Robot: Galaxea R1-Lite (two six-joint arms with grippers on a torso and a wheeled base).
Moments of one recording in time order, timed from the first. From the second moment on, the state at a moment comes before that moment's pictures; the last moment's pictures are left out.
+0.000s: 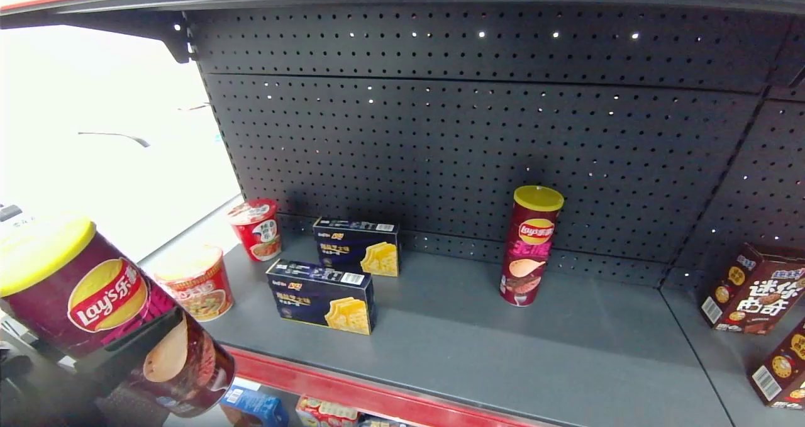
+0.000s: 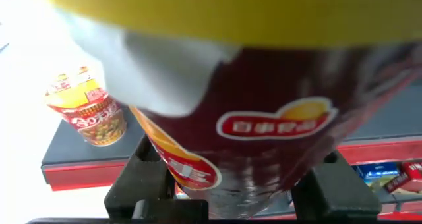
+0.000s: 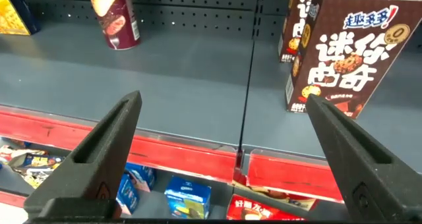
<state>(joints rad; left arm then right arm) -0.16 0.94 -0.25 -0.58 -0.16 -0.03 -0.01 0.00 0.00 0.01 -0.01 0.01</state>
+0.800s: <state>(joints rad) -0.02 0.92 -0.26 -0.40 -0.18 0.05 0.04 0.28 -0.24 -0.09 0.08 -0.03</state>
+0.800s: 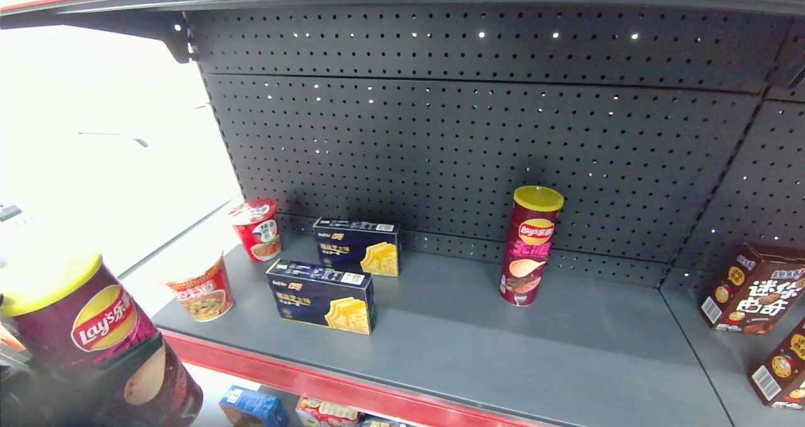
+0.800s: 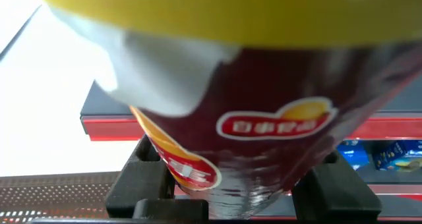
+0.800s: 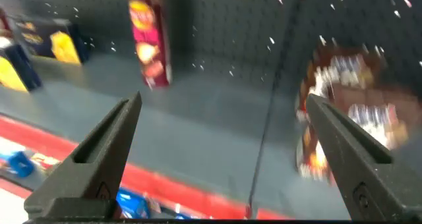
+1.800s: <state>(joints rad) -0.02 0.93 -0.30 -0.39 -0.24 0.00 -0.02 1.36 -0.51 -0.76 0.77 -0.02</state>
